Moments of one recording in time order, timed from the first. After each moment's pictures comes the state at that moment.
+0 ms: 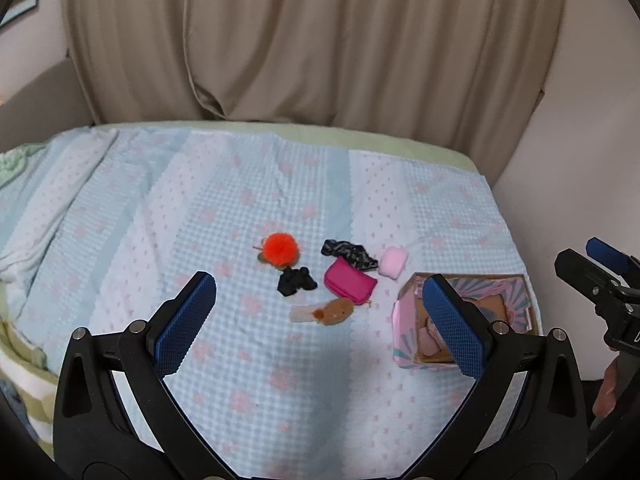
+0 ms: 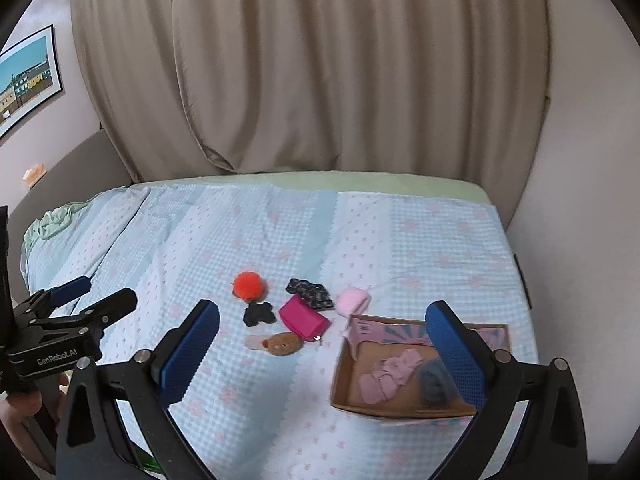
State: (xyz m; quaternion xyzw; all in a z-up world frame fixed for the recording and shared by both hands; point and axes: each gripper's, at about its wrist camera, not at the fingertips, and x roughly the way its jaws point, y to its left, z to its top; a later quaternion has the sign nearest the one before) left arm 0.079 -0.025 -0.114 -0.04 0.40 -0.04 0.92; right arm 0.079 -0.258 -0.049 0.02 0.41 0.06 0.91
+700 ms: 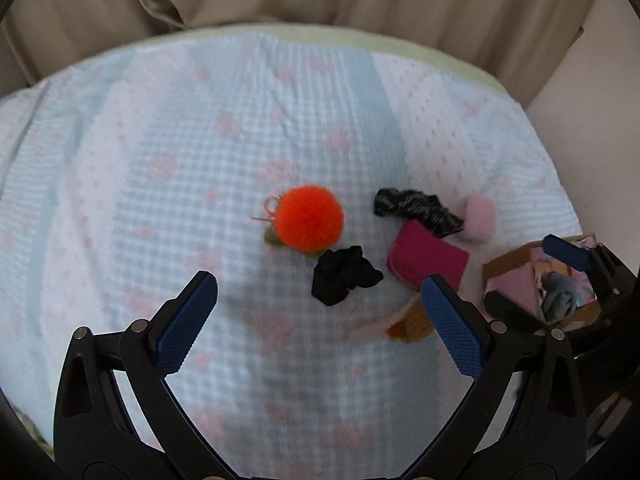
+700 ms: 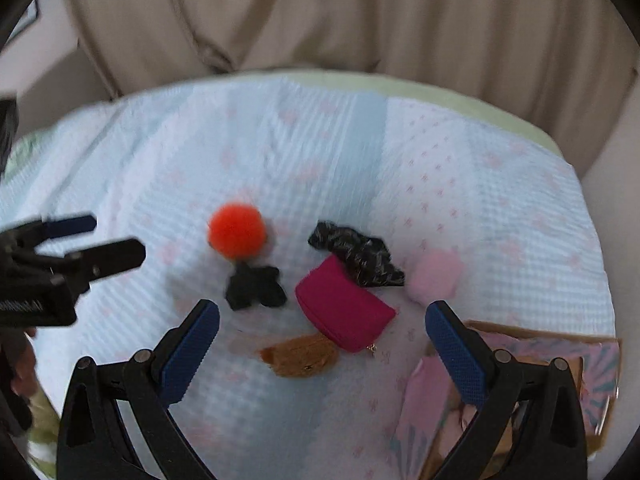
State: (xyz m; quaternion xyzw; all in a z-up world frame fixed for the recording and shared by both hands) left arm 0.269 0.054 -0.320 -0.02 0.52 -0.10 0.84; right arm 0.225 -0.155 -0.280 -0.04 0.53 0.08 0.85
